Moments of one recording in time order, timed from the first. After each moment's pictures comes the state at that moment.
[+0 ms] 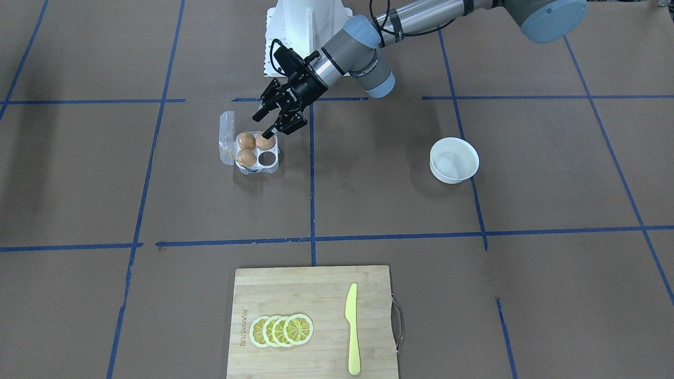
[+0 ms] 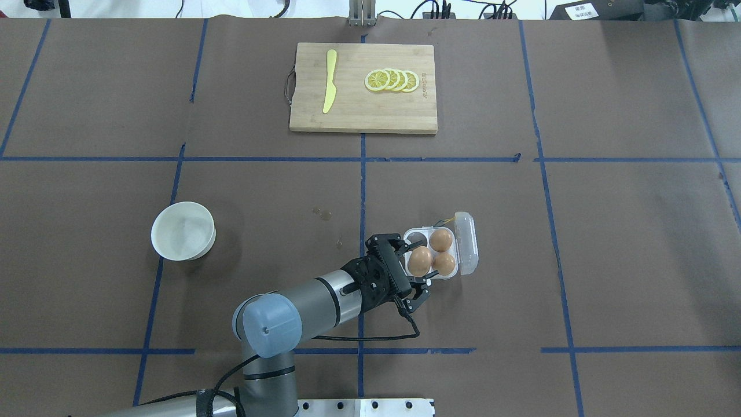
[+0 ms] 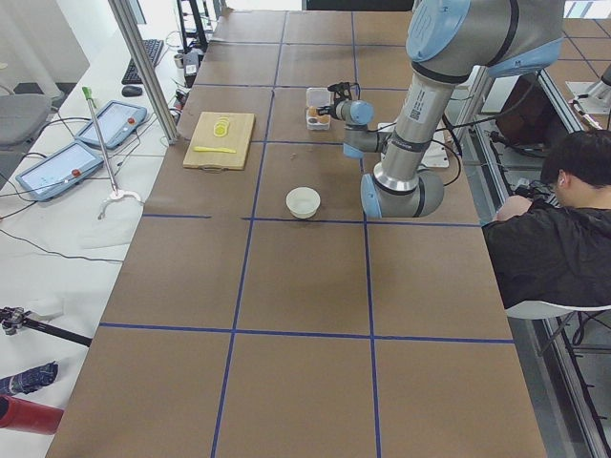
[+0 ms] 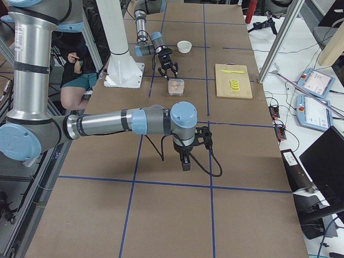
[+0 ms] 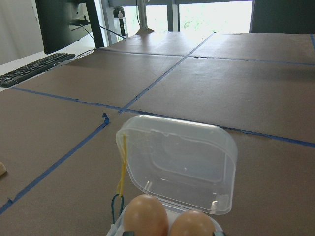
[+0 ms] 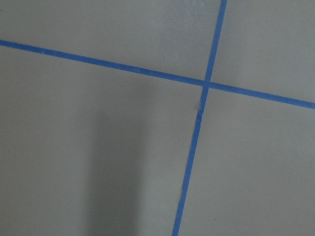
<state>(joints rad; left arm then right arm) -0.21 -2.28 -1.31 -2.89 -1.34 -0.20 1.57 -1.71 1.89 -1.68 2.36 -0.15</state>
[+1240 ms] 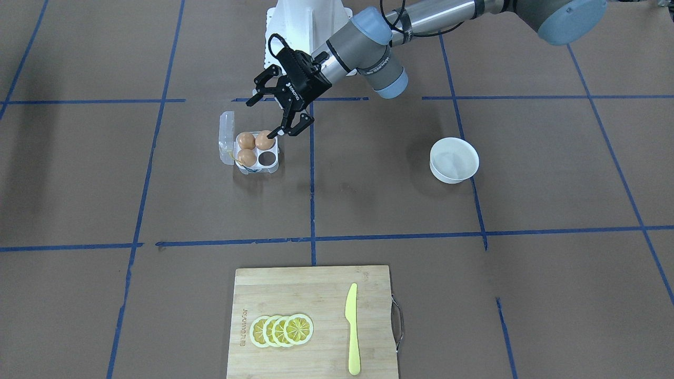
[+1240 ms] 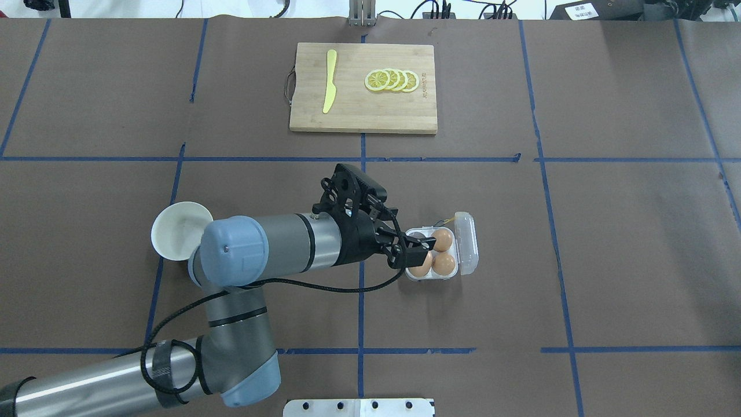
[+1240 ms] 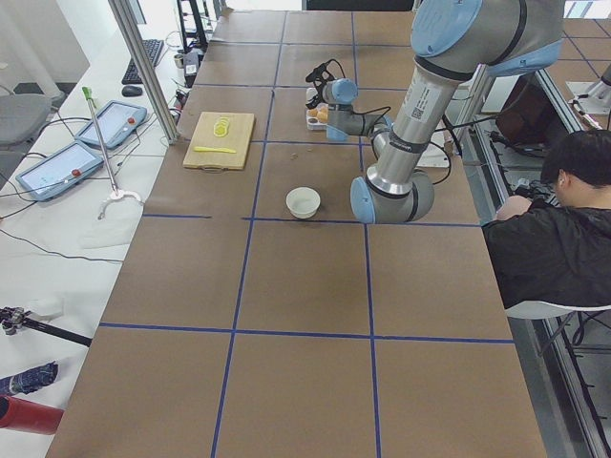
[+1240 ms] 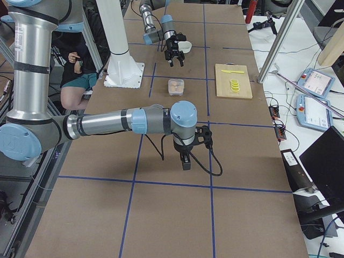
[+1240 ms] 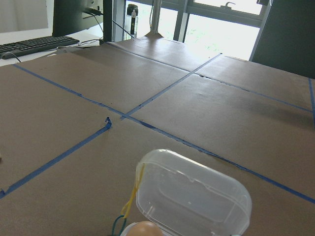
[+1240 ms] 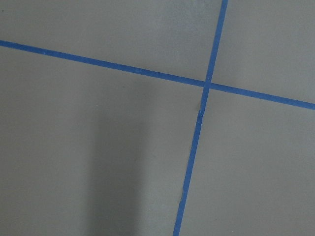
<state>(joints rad) -0.38 -2.22 -1.62 -2.54 -1.64 -0.84 1.57 -1.71 1.89 -1.68 2.37 -0.15</state>
